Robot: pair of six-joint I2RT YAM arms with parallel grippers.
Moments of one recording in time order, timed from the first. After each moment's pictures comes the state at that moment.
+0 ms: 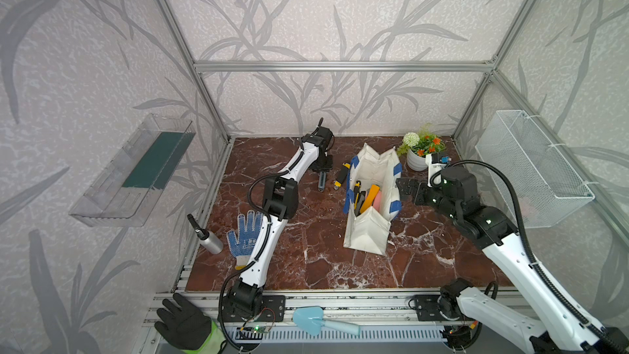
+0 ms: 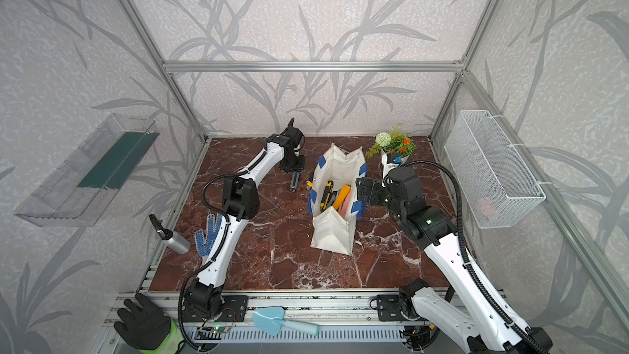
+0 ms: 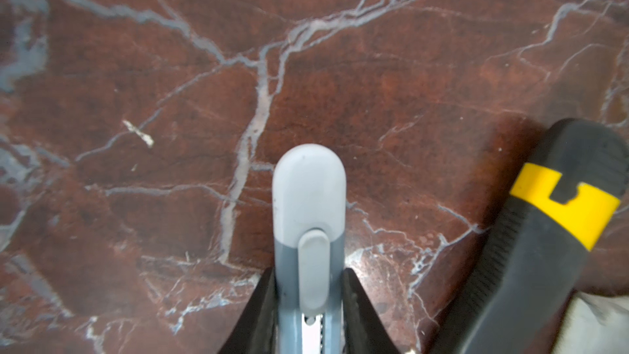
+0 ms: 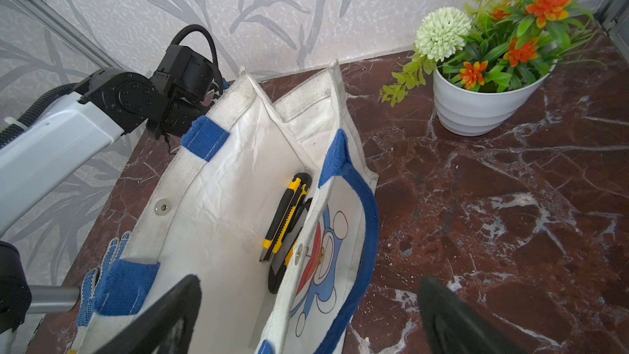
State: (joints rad) left arm -0.37 2.67 2.53 -1.15 0.00 -0.30; right arm 0.42 0.93 1.01 -0.60 0.05 0.44
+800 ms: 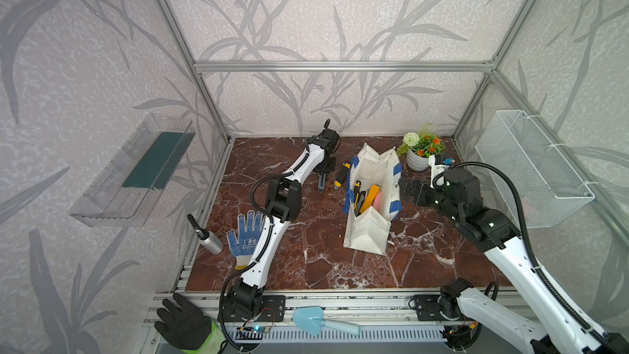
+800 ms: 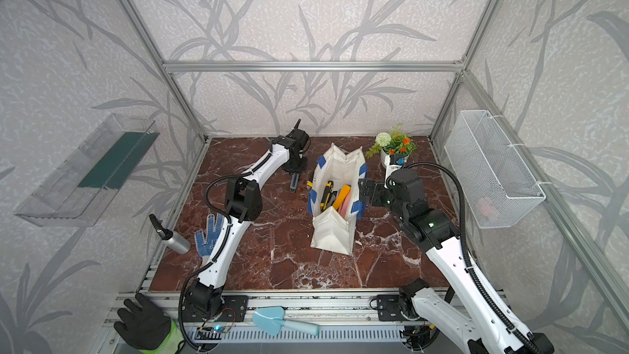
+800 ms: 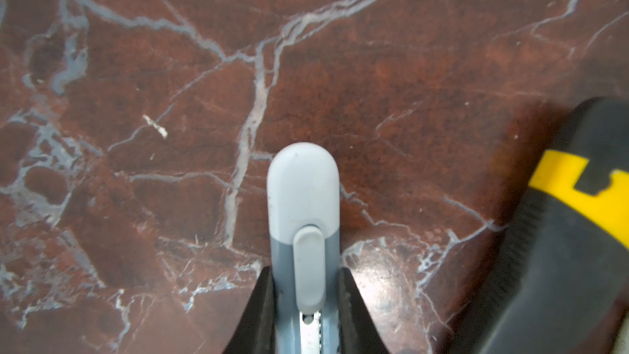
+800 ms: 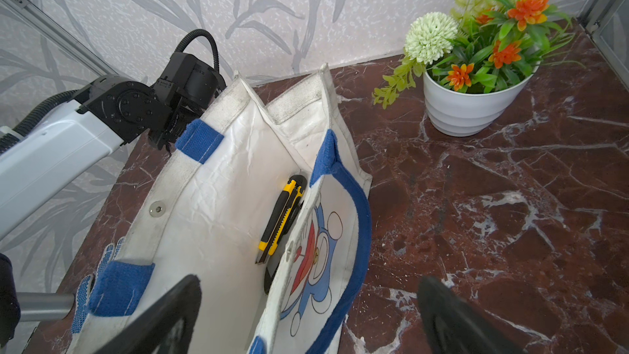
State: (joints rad) left arm -0.42 2.64 2.48 -1.15 -0.13 -0.29; right arm 0.41 0.90 1.00 -0.60 0.06 0.44
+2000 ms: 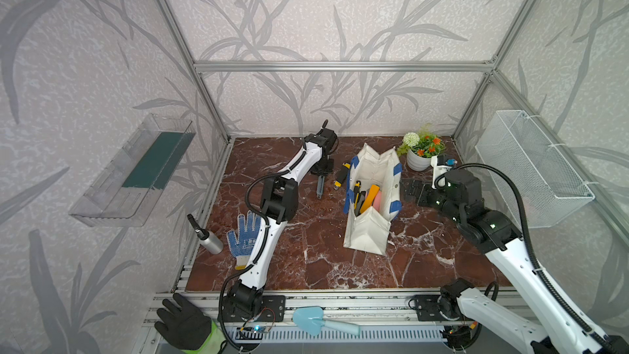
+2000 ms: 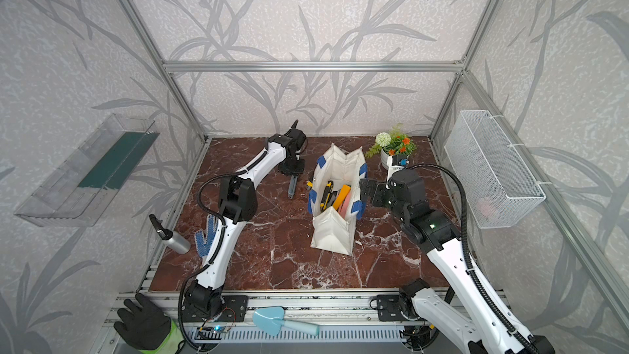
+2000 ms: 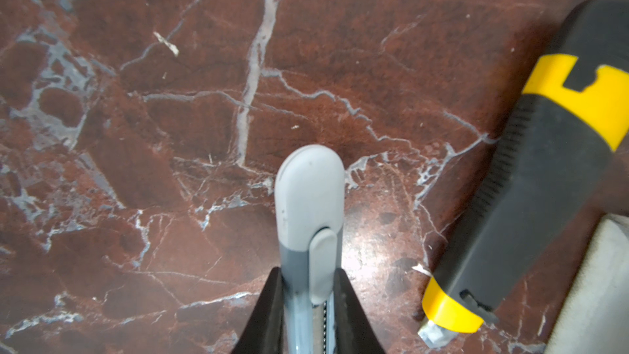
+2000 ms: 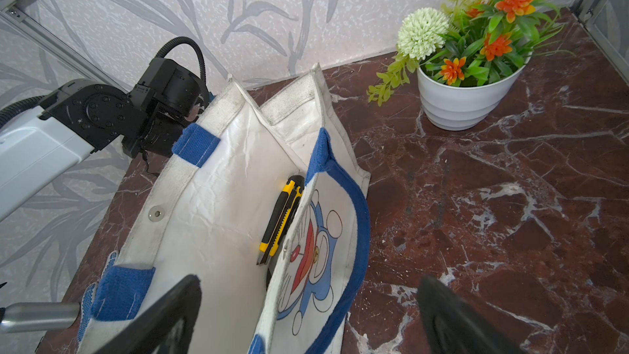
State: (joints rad) left arm -0.42 2.54 2.39 -1.19 -0.08 -0.30; right arm 0.40 0.89 0.99 -0.61 0.07 0.47
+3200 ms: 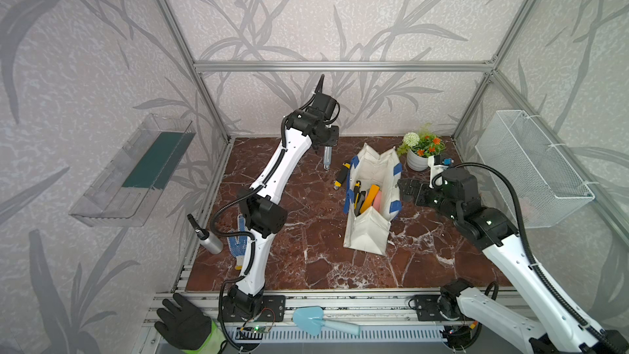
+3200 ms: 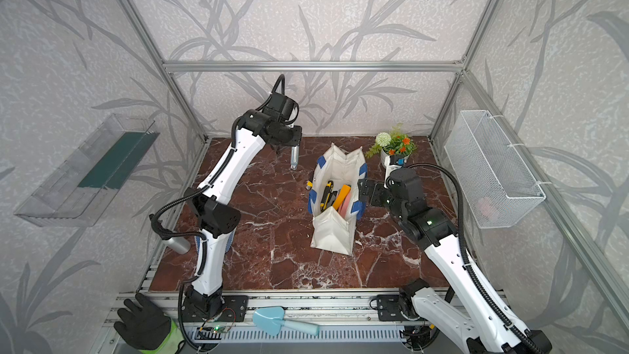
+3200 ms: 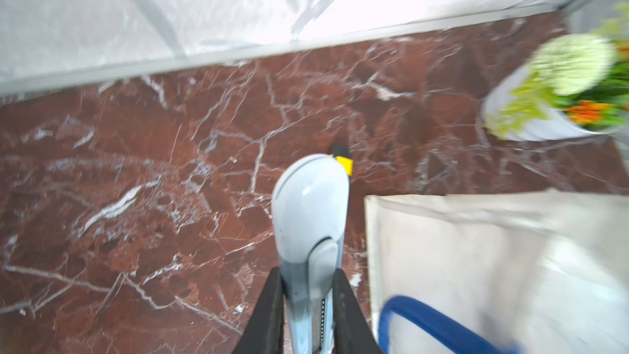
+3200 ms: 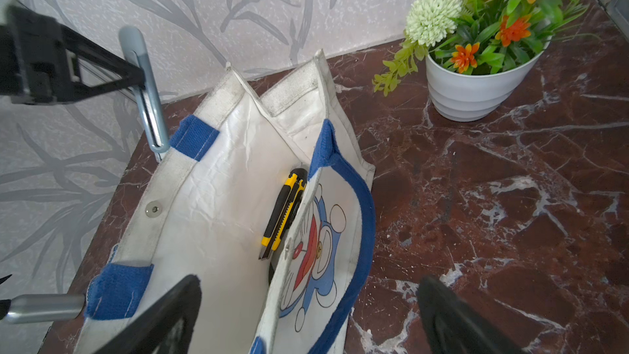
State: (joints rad) left arm -0.50 2.17 2.55 -1.23 -0.08 -0.26; right arm 0.39 0.93 1.00 -0.62 0.04 0.48
